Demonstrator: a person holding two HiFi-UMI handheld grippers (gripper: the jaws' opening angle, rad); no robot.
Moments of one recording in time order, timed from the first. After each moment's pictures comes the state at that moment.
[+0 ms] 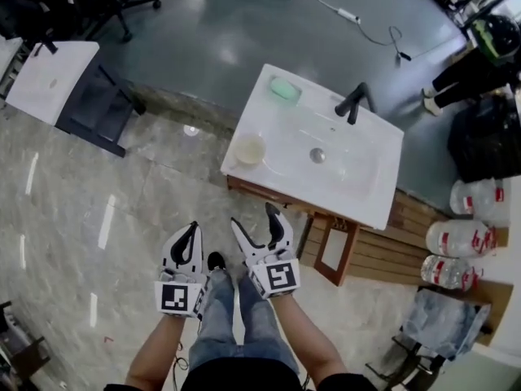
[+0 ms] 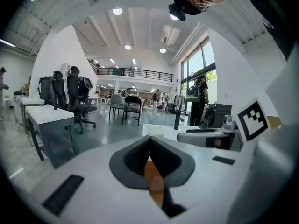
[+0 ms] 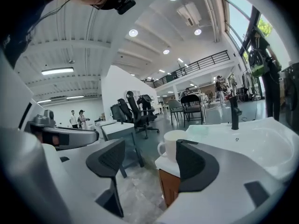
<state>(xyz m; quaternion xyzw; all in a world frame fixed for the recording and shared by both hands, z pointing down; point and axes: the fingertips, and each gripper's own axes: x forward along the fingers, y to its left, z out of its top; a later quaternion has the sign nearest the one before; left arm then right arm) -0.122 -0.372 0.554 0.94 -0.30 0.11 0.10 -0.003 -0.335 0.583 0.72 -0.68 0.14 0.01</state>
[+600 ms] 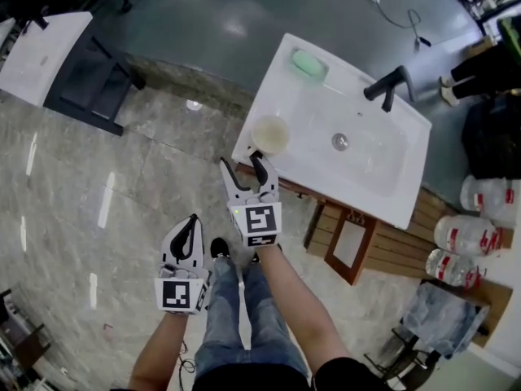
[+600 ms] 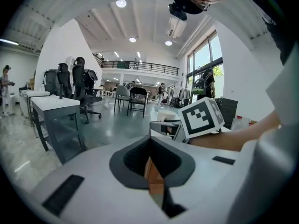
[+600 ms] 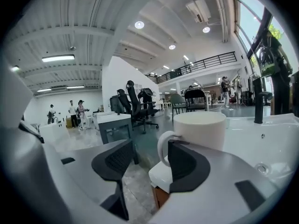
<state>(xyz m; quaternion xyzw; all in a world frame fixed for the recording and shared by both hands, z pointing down) -0.138 -0.392 0.627 0.93 -0.33 0.14 0.12 0.003 -0.465 0.662 0.72 -0.68 0.13 0.05</state>
